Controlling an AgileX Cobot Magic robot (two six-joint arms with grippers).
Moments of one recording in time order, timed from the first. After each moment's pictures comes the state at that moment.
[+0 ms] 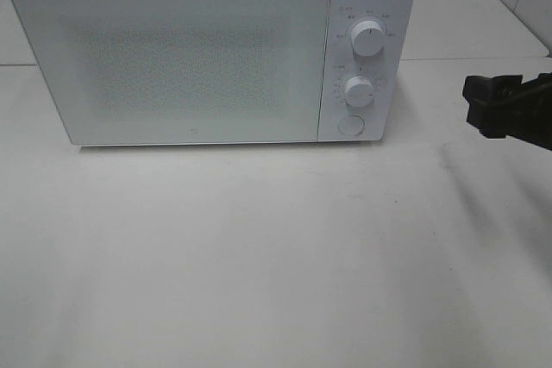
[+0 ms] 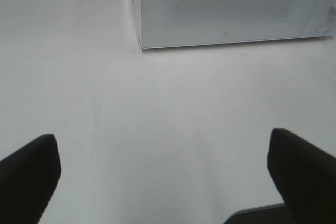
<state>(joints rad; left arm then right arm) -0.09 0.00 -0.50 -0.13 1.05 0.06 0.16 1.29 -0.31 0.08 -0.69 0.06</state>
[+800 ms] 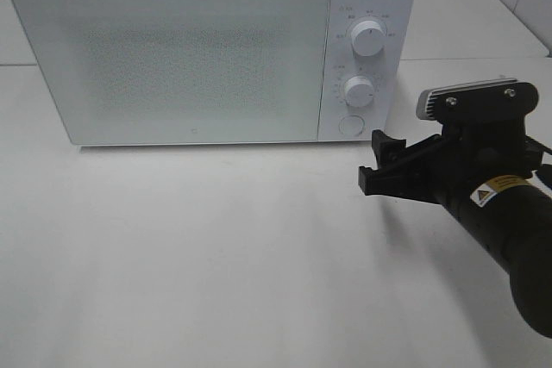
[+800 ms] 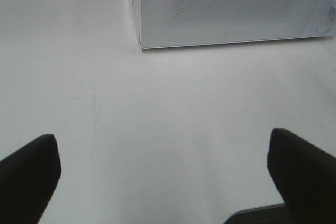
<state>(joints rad) -0.09 0.00 -0.50 -0.13 1.05 0.06 0.70 1.69 -0.31 0.65 -1.15 -0.17</state>
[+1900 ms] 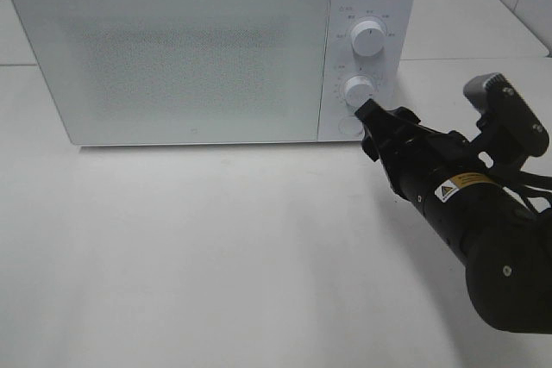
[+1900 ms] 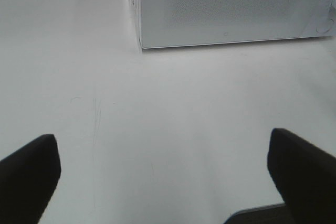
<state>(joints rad) -0.09 0.00 -0.50 -0.13 1.05 0.06 0.78 1.75 -0.39 0.77 -1.16 0.72</state>
